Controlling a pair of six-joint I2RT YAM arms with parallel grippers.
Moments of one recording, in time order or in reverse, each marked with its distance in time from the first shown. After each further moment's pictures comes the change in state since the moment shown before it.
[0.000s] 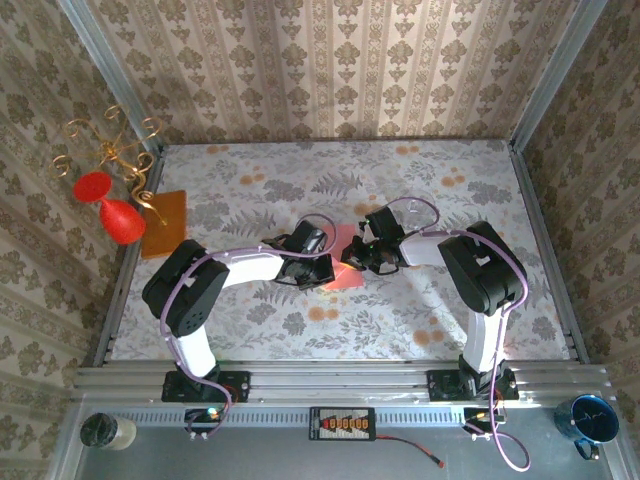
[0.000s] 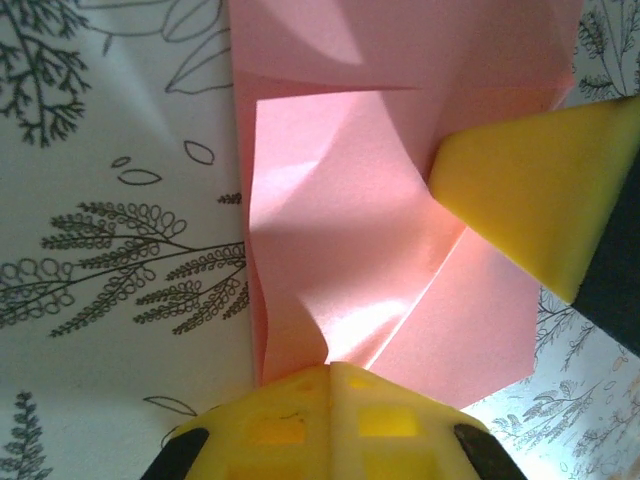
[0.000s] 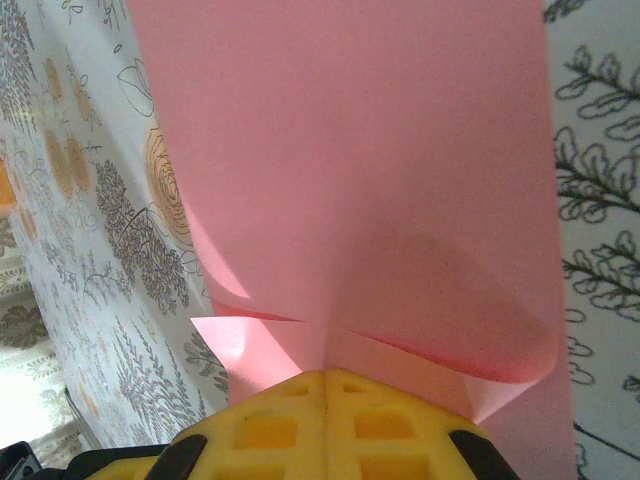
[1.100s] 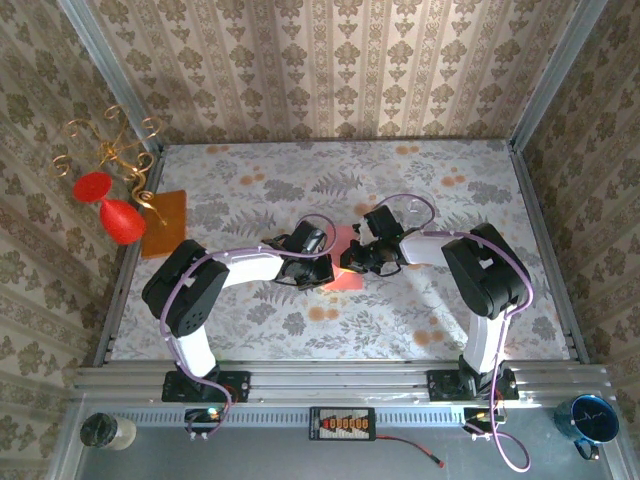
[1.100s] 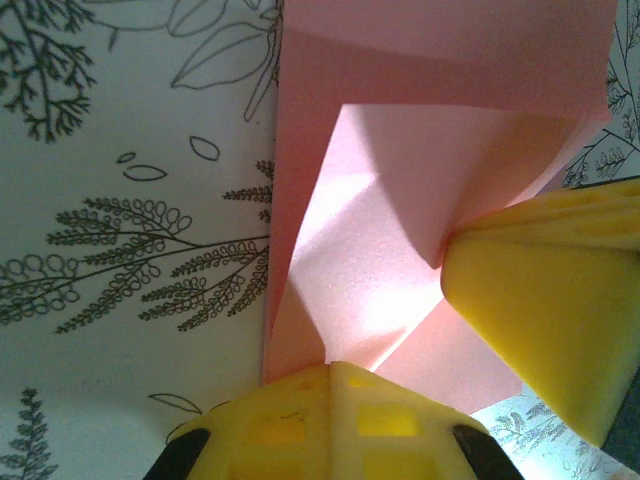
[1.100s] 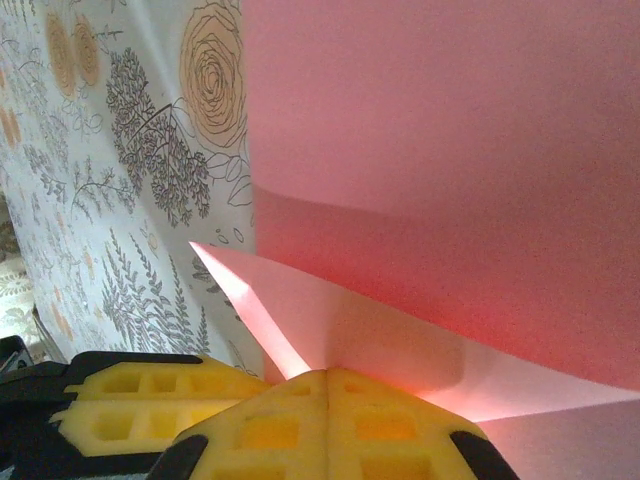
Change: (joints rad) left arm 0.000 0.000 -0.001 -0.004 -0.001 0.003; right arm 0.011 -0.036 0.027 -0.111 -0.080 -0.169
